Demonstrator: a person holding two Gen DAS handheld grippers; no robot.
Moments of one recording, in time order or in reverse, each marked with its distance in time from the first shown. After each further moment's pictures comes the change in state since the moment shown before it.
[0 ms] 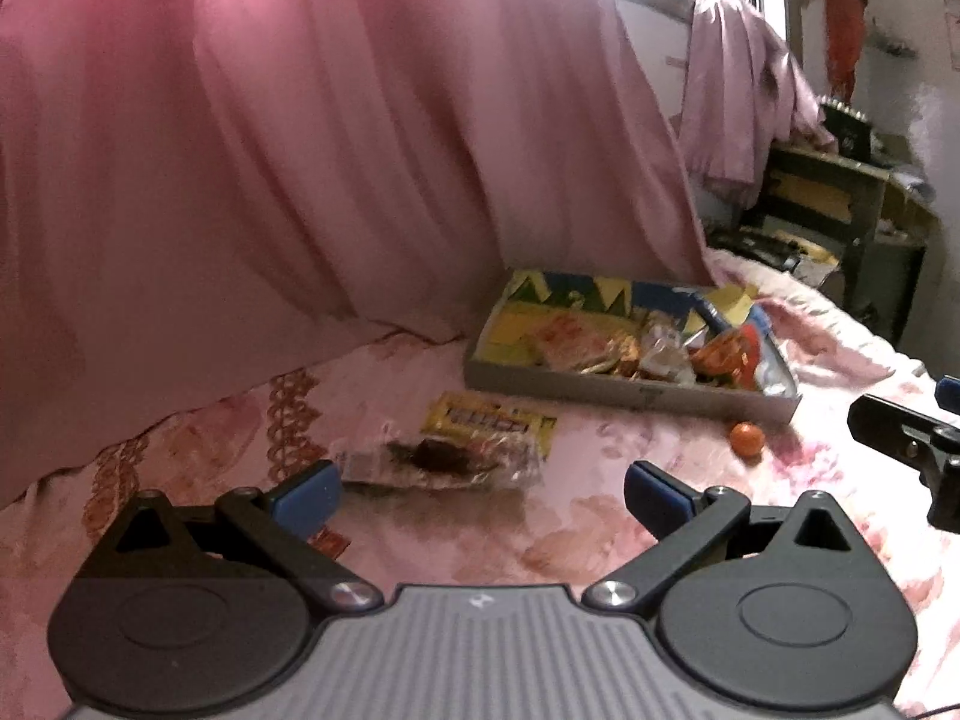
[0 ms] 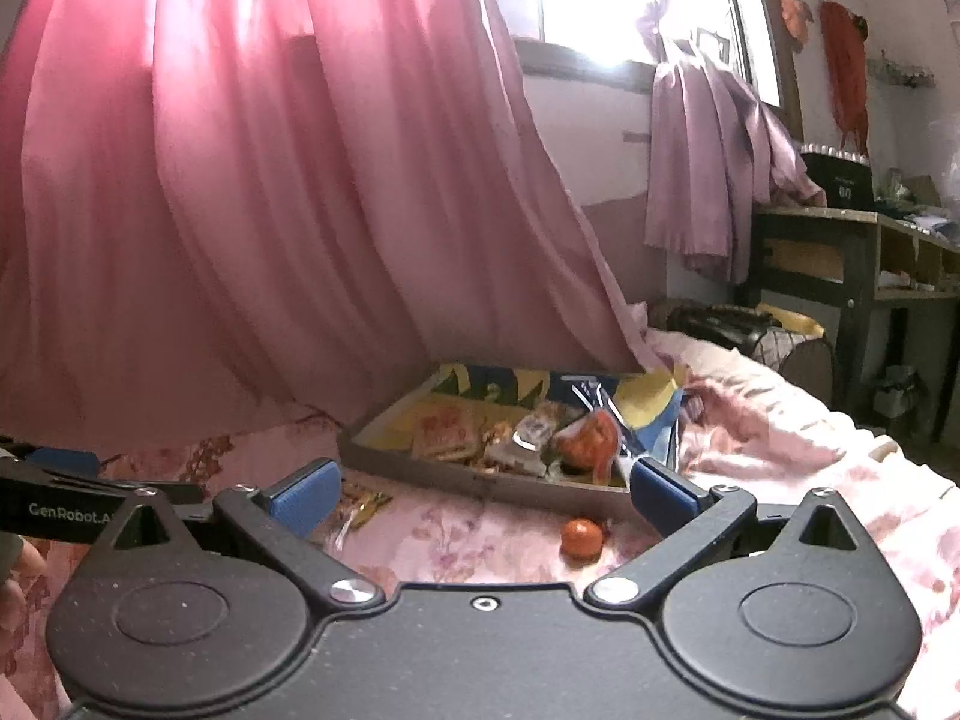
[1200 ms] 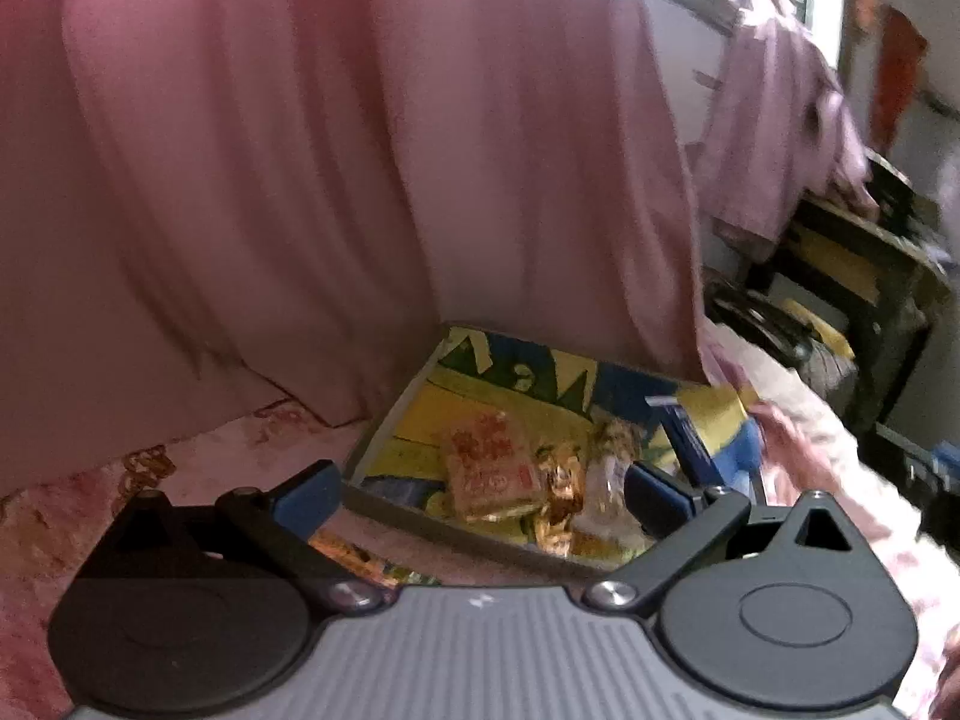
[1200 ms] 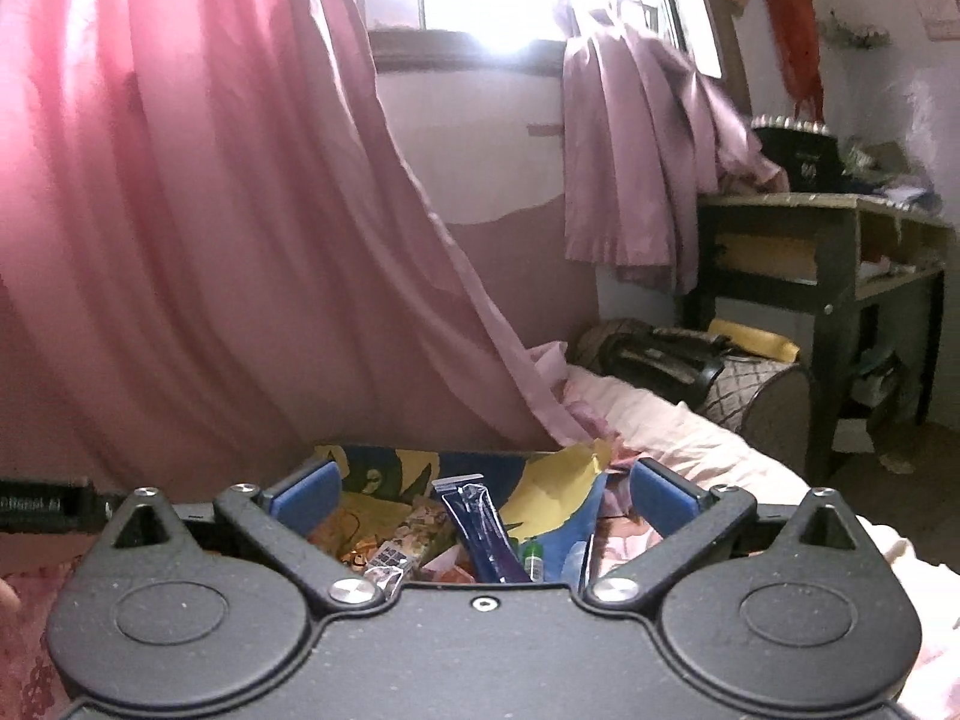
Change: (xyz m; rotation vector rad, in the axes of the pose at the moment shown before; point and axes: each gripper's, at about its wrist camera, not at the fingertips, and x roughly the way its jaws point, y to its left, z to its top) left arm 0.121 -0.065 0.107 -0.115 0.029 -0.060; right arm 0.123 -0.115 0.080 0.104 -0.039 -0.080
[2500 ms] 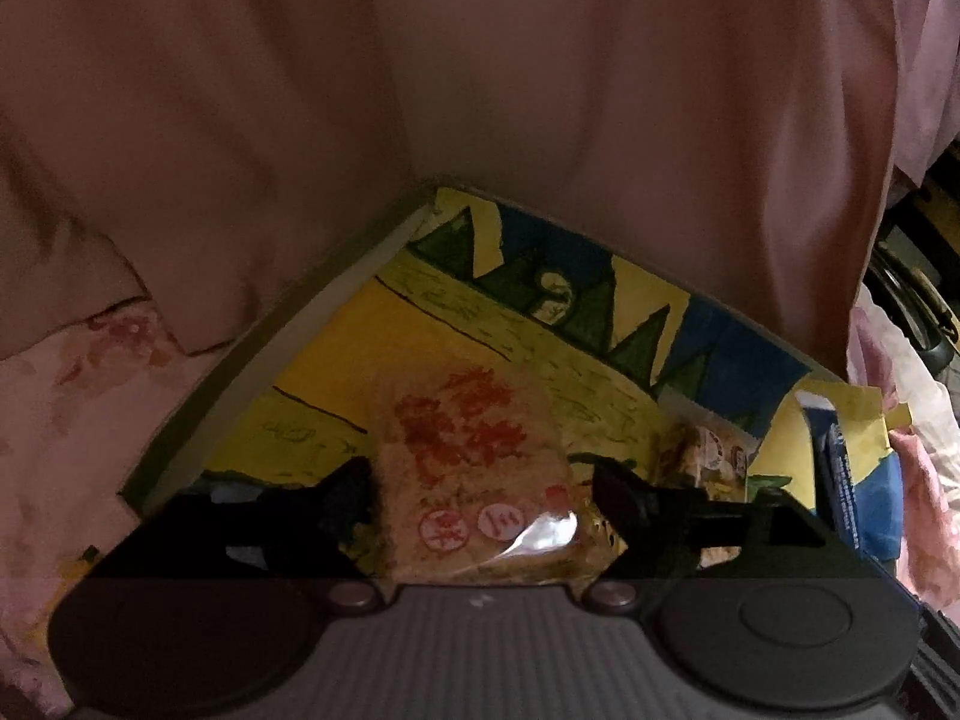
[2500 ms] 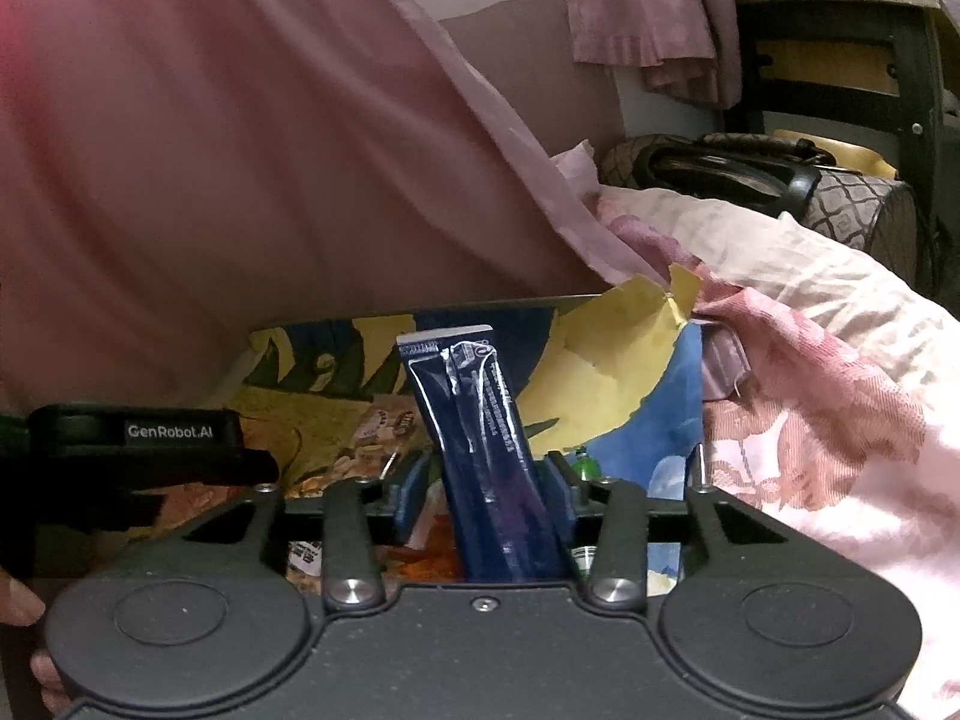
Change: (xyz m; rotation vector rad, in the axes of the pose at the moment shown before) left arm 0.215 -0.020 0.012 -0.182 0.274 0.070; right arm 0.192 -0.010 -0.054 0.079 0.296 0.034
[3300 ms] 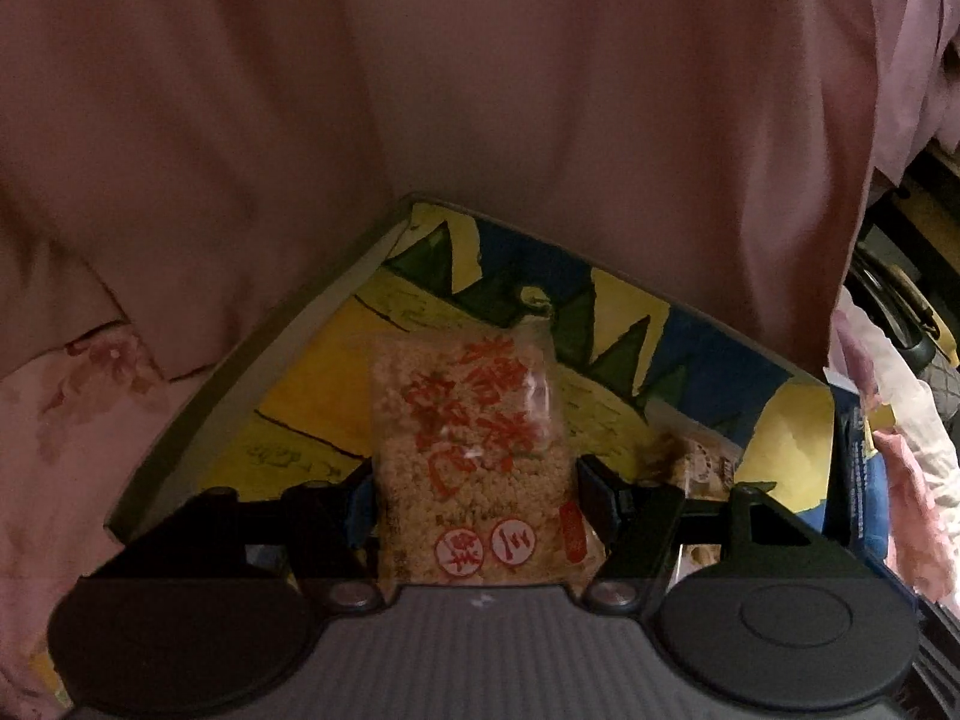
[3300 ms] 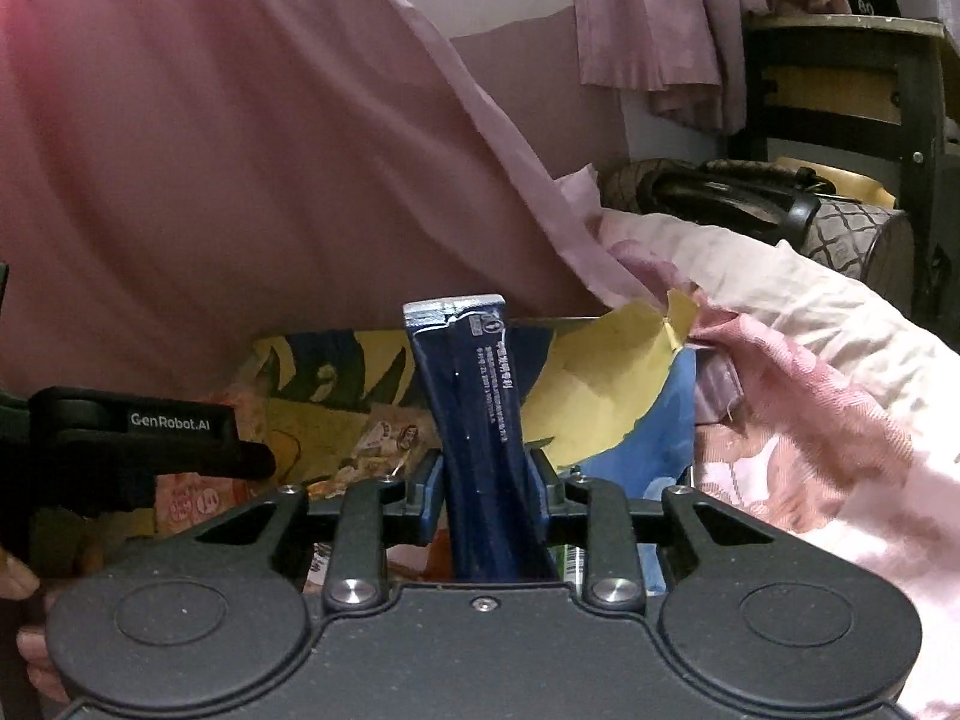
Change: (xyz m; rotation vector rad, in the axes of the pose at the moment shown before) left arm 0.005 -0.001 0.003 0.027 -0.012 -0.045; right arm -0.005 -0.001 -0.002 -0.015 -0.033 -0.004
